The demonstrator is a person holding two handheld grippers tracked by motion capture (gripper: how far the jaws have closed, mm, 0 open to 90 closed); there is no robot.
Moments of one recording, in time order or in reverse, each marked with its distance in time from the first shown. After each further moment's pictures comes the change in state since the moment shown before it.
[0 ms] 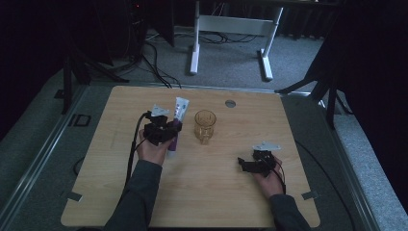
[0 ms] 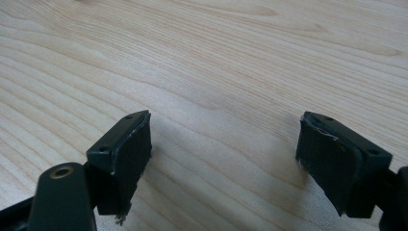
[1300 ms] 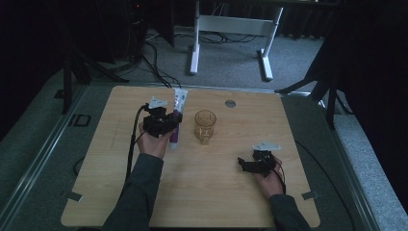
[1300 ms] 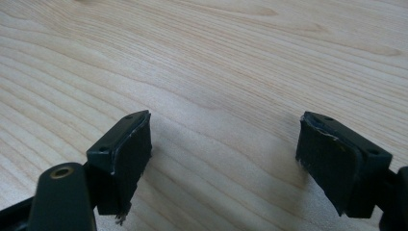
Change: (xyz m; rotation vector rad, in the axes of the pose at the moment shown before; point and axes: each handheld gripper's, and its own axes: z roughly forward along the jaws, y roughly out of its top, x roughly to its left) left arm 0.004 0.019 -0.002 -0.061 -0.009 -0.032; right arm 0.000 0.000 0.000 0.001 0.000 0.000
